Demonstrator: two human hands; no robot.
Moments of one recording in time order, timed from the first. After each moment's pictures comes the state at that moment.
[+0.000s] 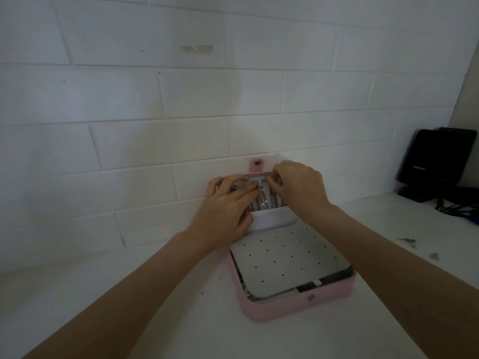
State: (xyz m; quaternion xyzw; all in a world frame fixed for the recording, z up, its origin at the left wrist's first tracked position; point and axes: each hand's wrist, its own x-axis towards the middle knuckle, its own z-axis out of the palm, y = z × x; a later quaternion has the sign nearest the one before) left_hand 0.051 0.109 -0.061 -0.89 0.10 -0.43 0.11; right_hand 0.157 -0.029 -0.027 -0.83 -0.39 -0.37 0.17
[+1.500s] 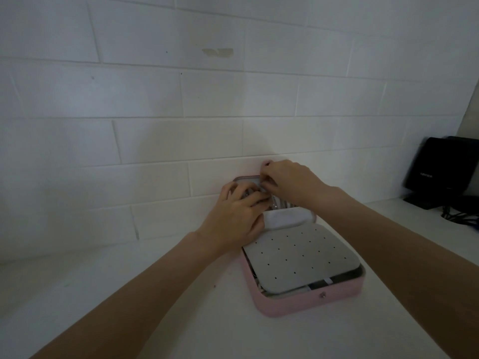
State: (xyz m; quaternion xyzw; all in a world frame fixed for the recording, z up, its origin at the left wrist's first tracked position) left_hand 0.048 0.110 -0.069 -0.89 0.11 -0.42 0.12; right_hand 0.141 -0.011 0.002 -0.84 -0.50 -0.20 0.08
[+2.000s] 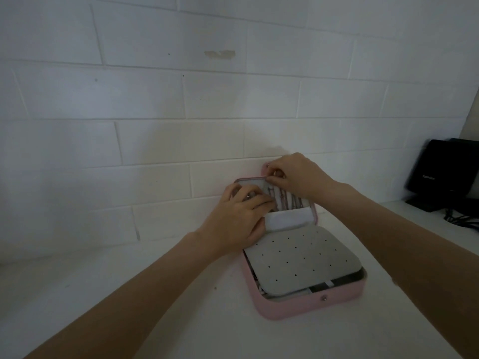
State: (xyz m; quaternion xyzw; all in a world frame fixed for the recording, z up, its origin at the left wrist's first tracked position) left_hand 0.044 0.107 -0.066 -0.89 0.14 -0.42 0.14; right_hand 0.148 -0.020 0.013 -0.82 -0.51 -0.20 0.15
